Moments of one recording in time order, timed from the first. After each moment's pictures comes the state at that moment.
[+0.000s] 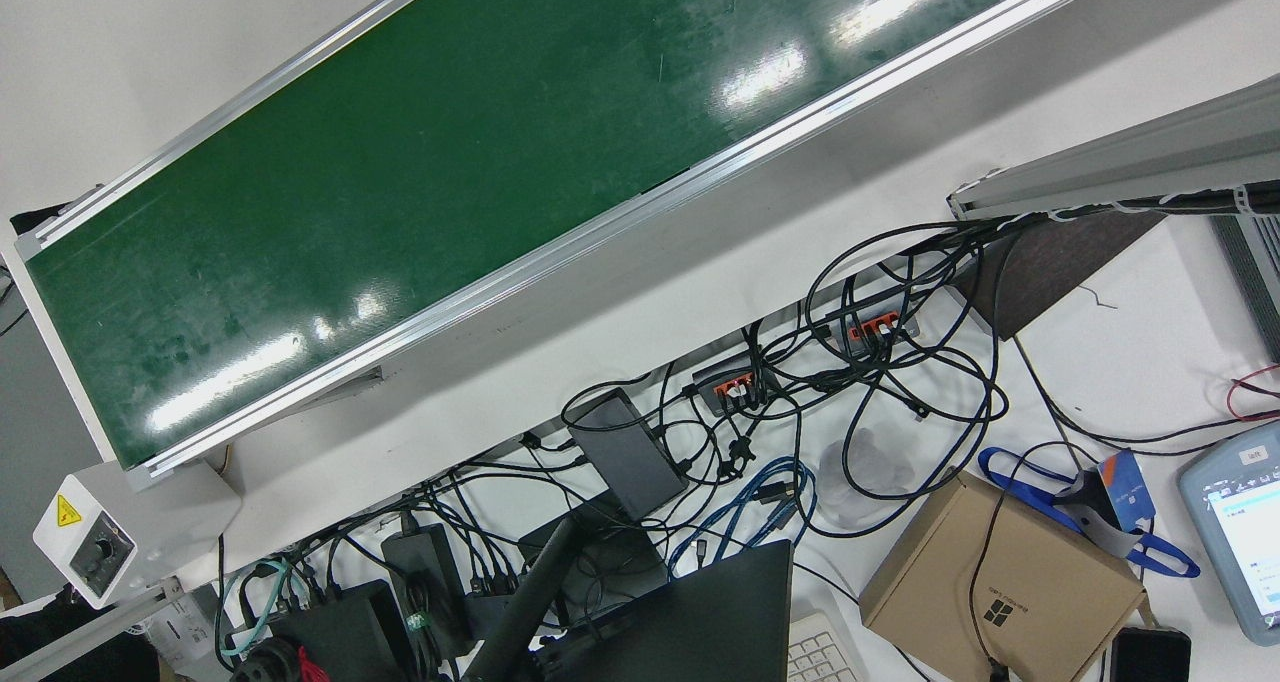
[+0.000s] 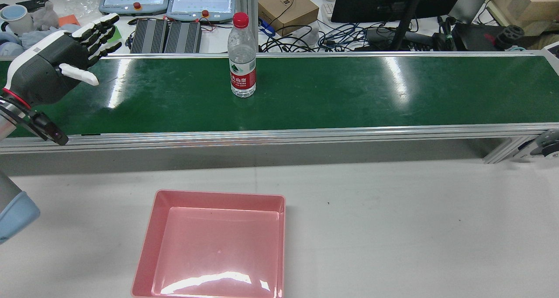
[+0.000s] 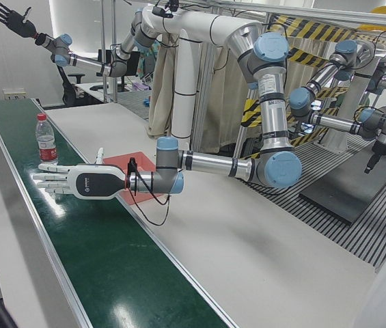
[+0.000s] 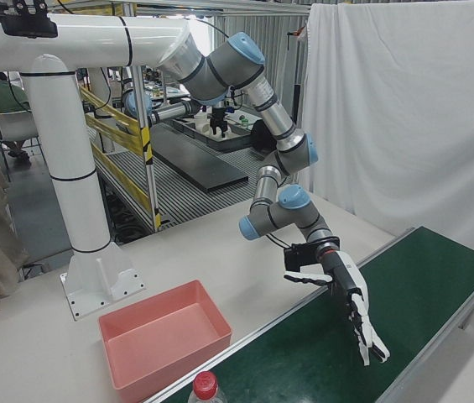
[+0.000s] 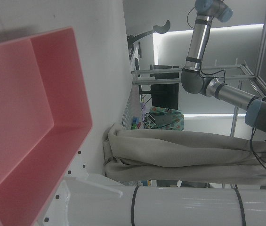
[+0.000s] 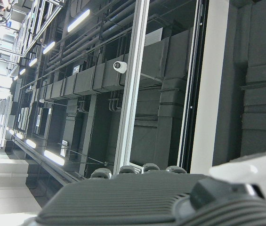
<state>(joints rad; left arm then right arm) -0.95 -1.88 -1.78 0.13 1.35 0.34 1.95 -1.50 1.49 -2.61 -1.55 -0.04</state>
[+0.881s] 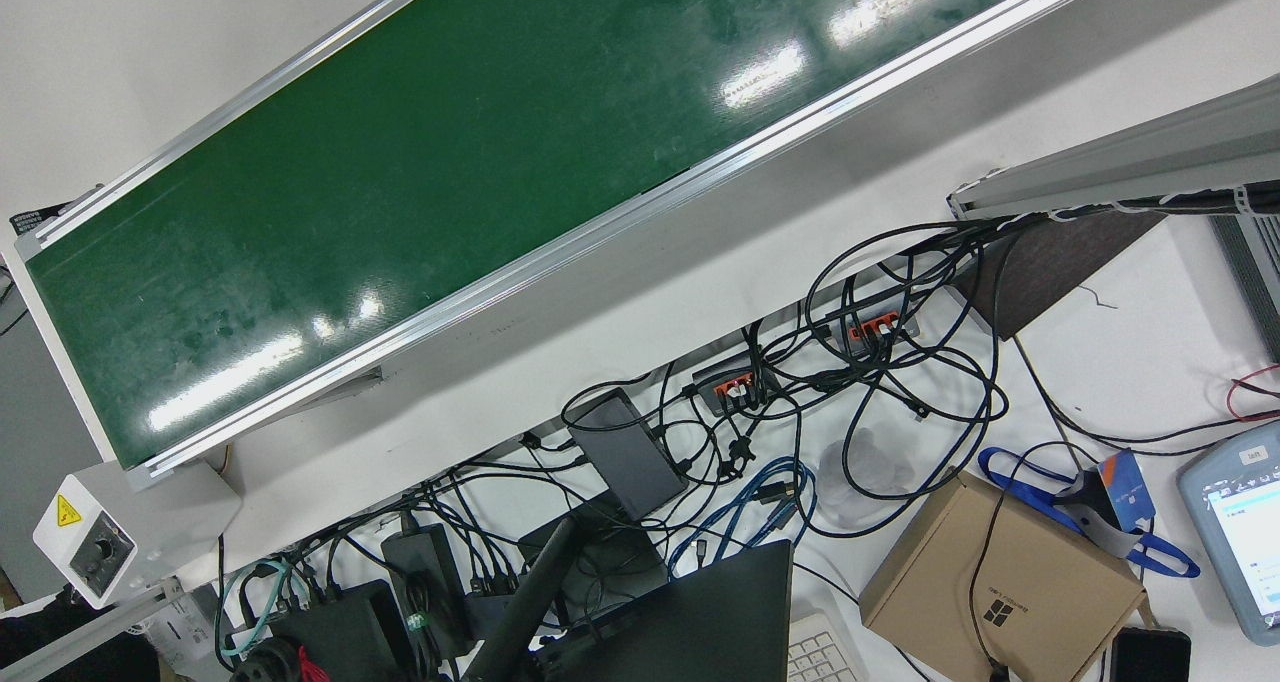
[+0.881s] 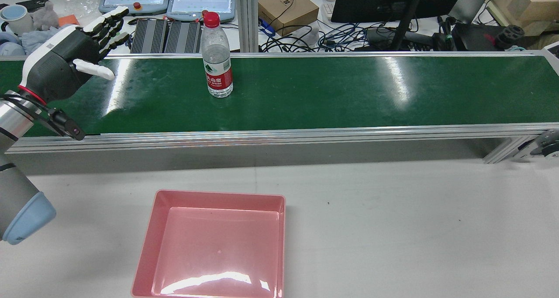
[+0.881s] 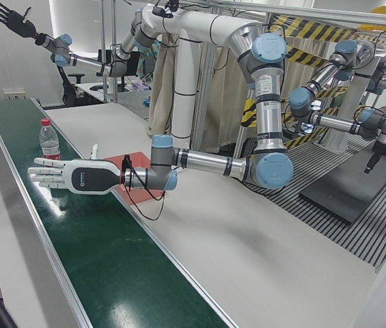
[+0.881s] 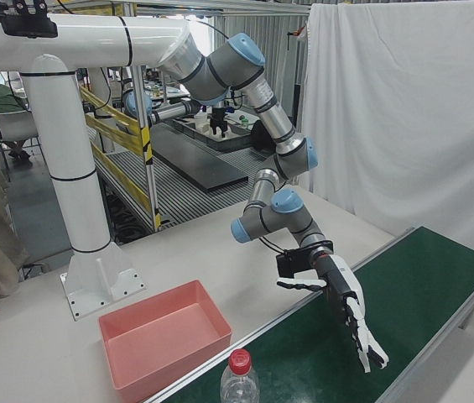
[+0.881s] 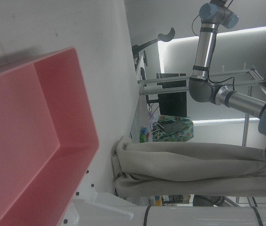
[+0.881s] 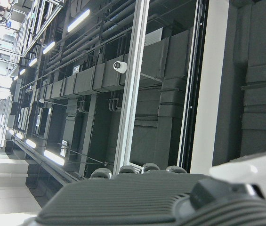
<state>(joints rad) -0.91 -1.93 -1.78 0.14 1.27 0.40 1.95 -1.50 1.49 -2.61 -1.55 -0.04</state>
